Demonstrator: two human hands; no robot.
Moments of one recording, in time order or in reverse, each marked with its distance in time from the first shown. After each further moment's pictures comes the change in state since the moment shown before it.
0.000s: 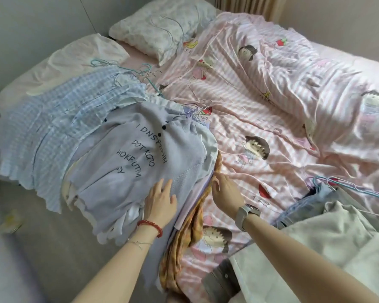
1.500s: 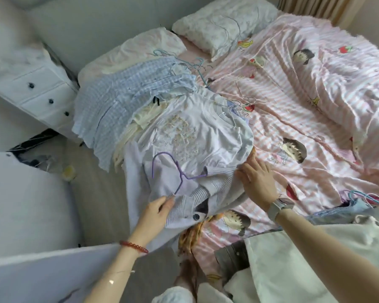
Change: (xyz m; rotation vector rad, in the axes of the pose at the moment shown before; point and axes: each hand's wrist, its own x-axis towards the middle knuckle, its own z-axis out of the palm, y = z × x) left_hand -0.144 -0.030 -0.040 -0.645 0.132 -0.136; right_hand -0.026 0.004 -0.025 -0.195 0.259 -0.514
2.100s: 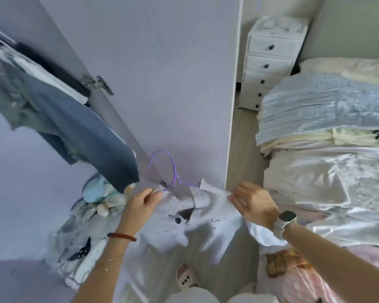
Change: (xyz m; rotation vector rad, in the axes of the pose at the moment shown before) left_hand -0.373 -0.214 -0.125 -0.087 0.976 -0.556; right_hand -0.133 -0.358 0.119 0.262 -0.533 -1.148
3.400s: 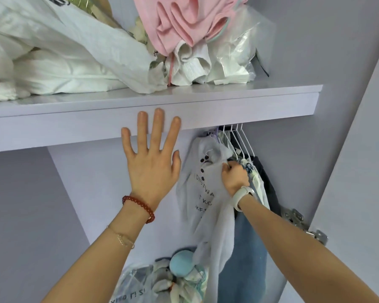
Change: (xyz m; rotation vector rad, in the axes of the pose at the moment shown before) left_hand 0.066 -0.029 -0.424 1.264 1.445 -0.057; right_hand 0.472 -0.439 0.103 0.380 -0.059 -0.154
